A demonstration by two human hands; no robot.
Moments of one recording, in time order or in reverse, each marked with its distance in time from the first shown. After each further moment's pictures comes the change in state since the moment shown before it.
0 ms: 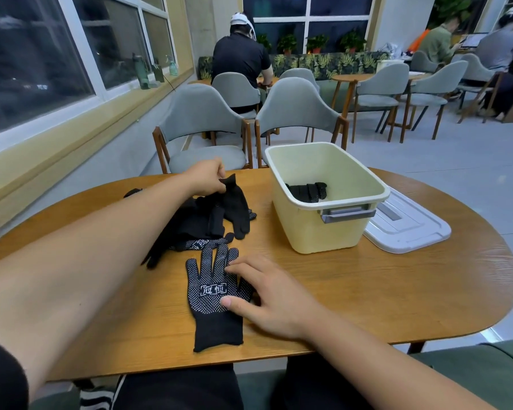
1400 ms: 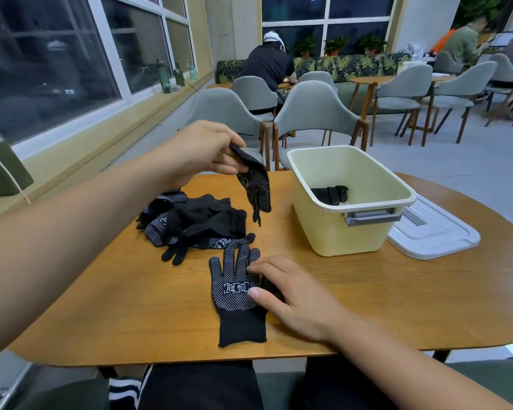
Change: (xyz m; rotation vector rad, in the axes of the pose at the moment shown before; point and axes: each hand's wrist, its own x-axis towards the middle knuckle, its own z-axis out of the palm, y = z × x) left_hand -0.132 0.056 -0.094 -0.754 0.071 -0.010; right_hand -0.002 -0.002 -0.004 0.027 -0.029 0.000
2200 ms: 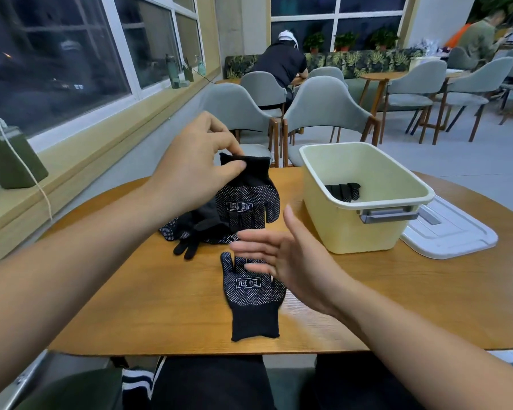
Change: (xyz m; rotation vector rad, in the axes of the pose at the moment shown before) left_hand -0.047 -0.030 -0.015 0.672 0.292 0.504; right_hand 0.046 -0.049 -0.024 1.344 -0.075 0.371
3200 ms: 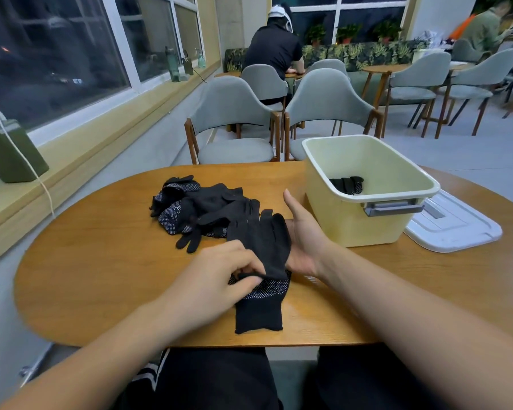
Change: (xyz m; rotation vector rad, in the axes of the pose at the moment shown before) left_hand -0.141 0.001 0.061 -0.220 -0.397 -0.004; right_hand 0.049 -0.001 -0.030 0.398 -0.104 0.243
